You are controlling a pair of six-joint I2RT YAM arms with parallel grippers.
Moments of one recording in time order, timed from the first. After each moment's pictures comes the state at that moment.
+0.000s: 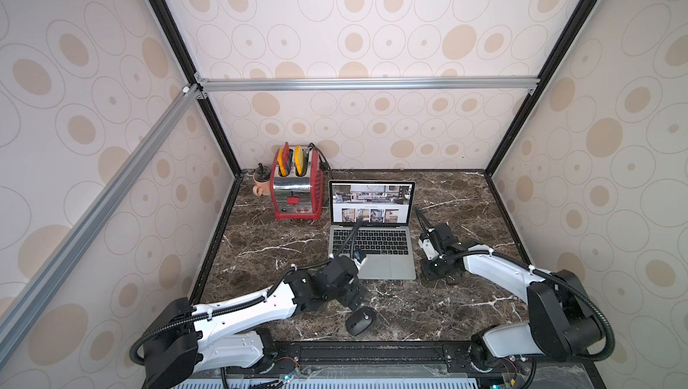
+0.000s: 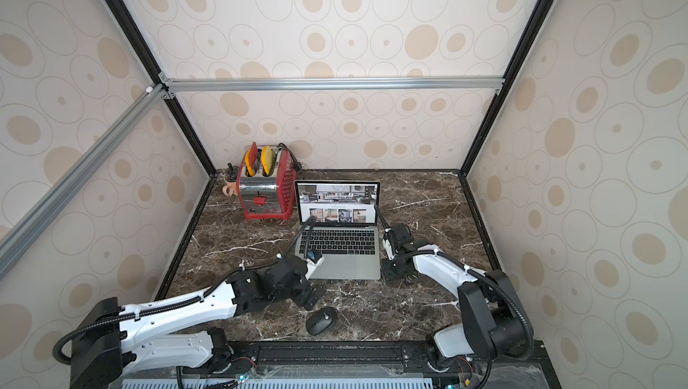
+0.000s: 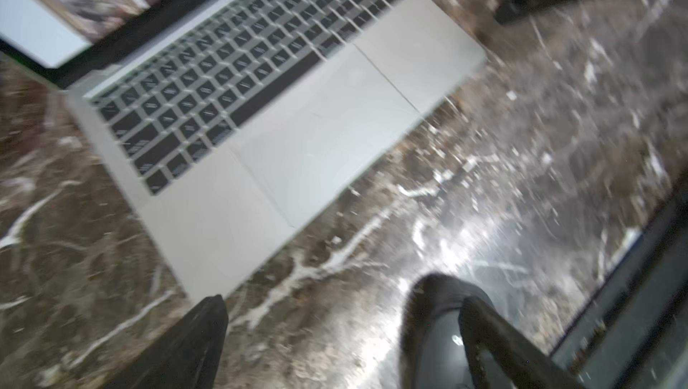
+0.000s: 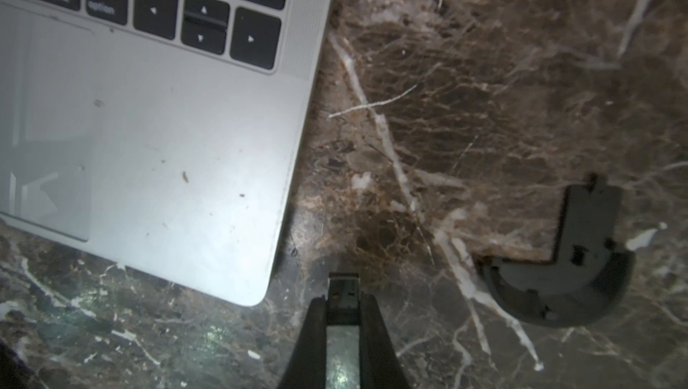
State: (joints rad) left arm -0.94 1.16 0.69 -0.41 -0.18 -0.25; right arm 0.48 1.43 0.76 -0.63 -0.05 0.14
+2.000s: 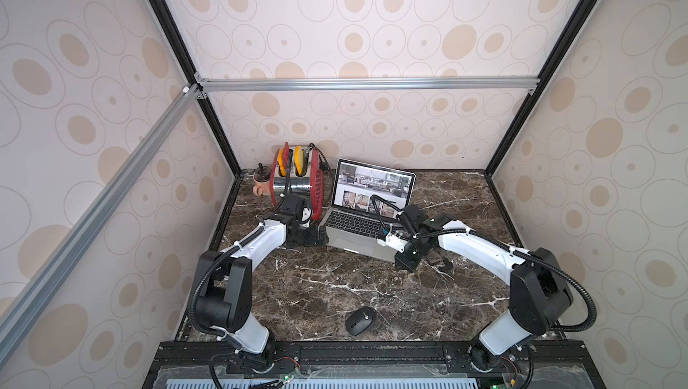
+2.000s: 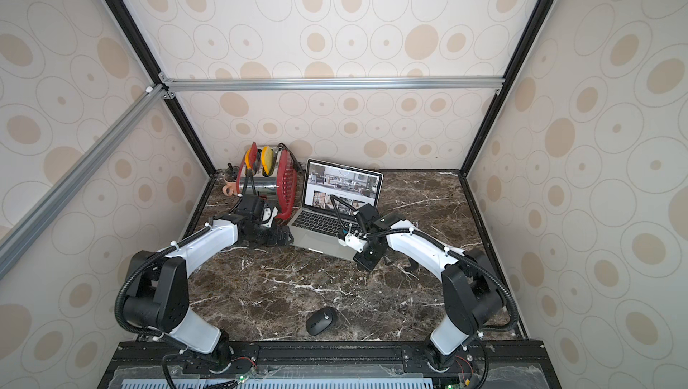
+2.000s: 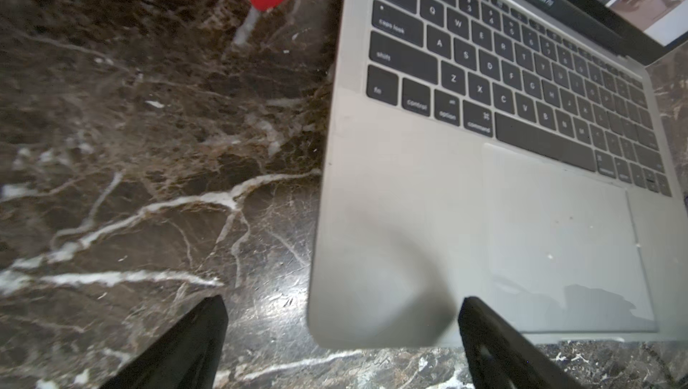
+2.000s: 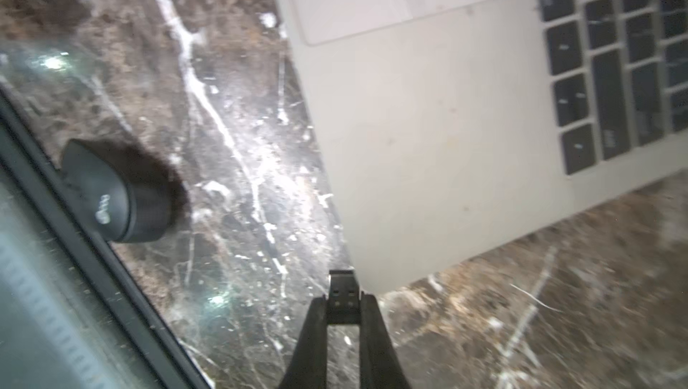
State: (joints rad) left arm -0.22 1.61 1.04 -0.59 0.25 -0.24; right arm 0.70 1.61 1.14 -0.92 -0.30 -0.37
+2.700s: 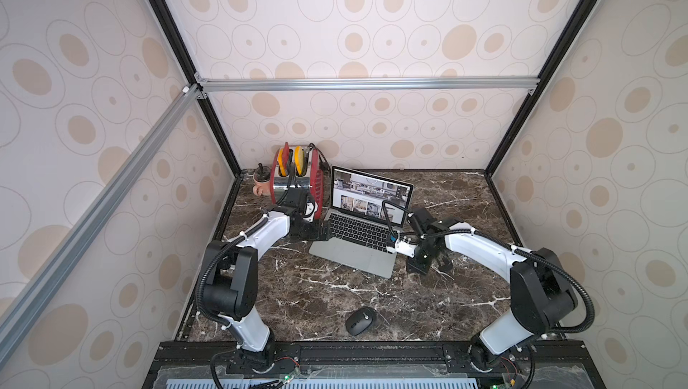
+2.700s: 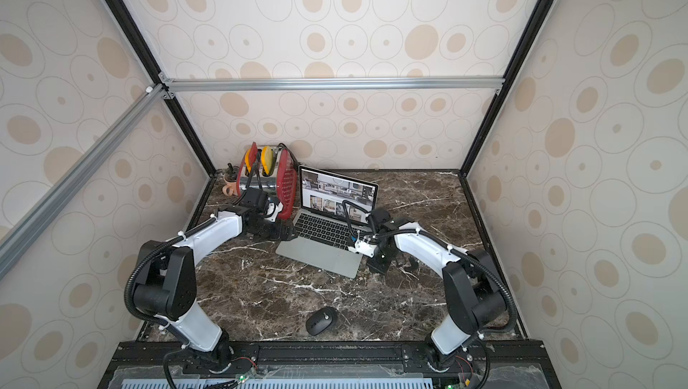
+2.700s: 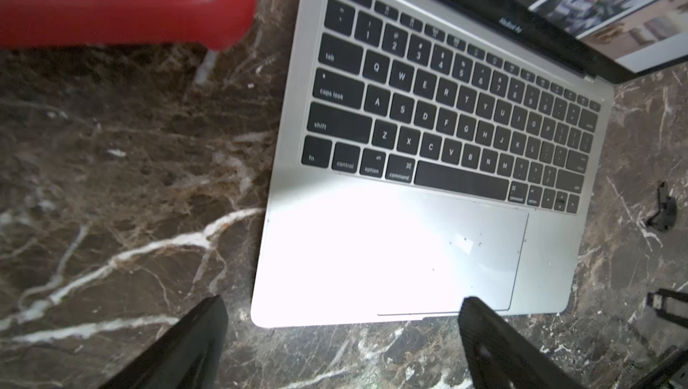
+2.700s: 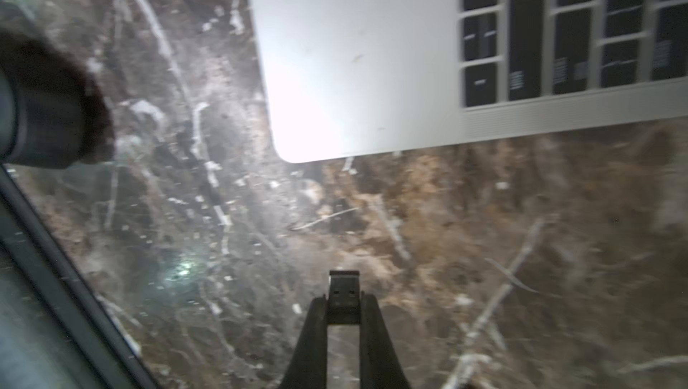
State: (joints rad) left arm -0.21 1.70 1.17 -0.64 0.29 -0.18; right arm 0.54 1.64 1.14 -0.90 -0.19 -0.65
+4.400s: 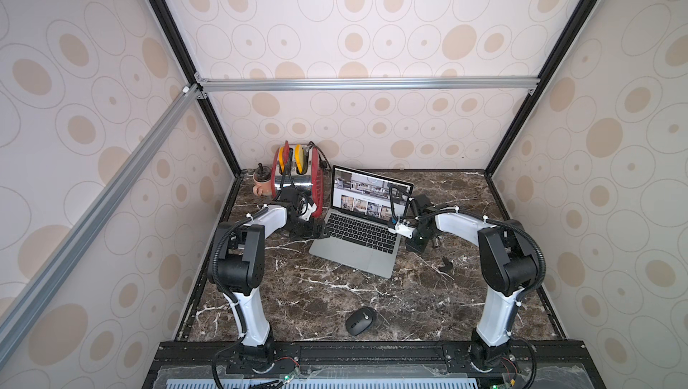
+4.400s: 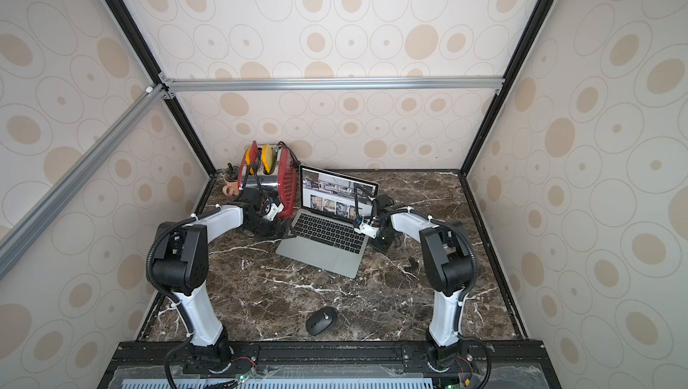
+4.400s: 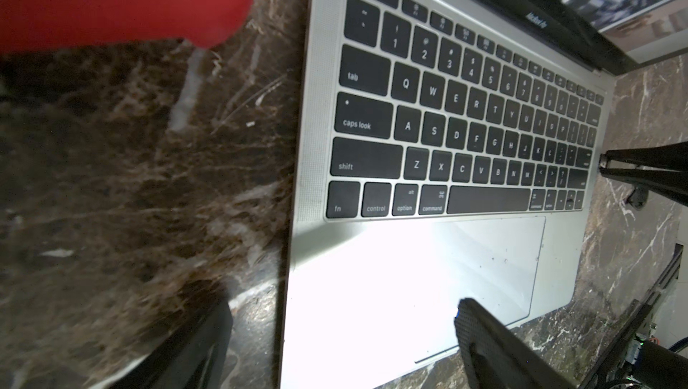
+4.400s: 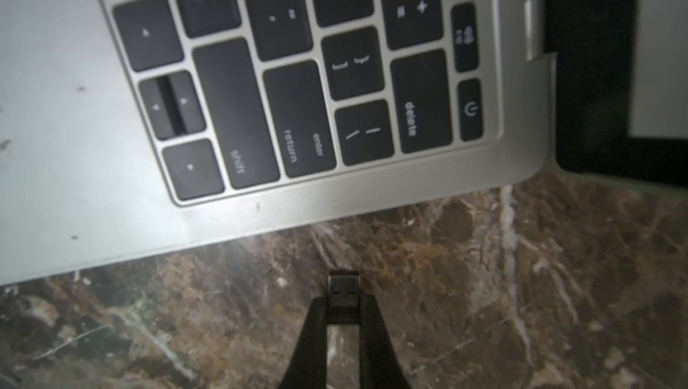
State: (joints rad) left arm -0.11 1.88 1.23 -0.62 0.48 -0.04; right arm 0.46 1.91 1.26 -0.73 -0.12 -0.69
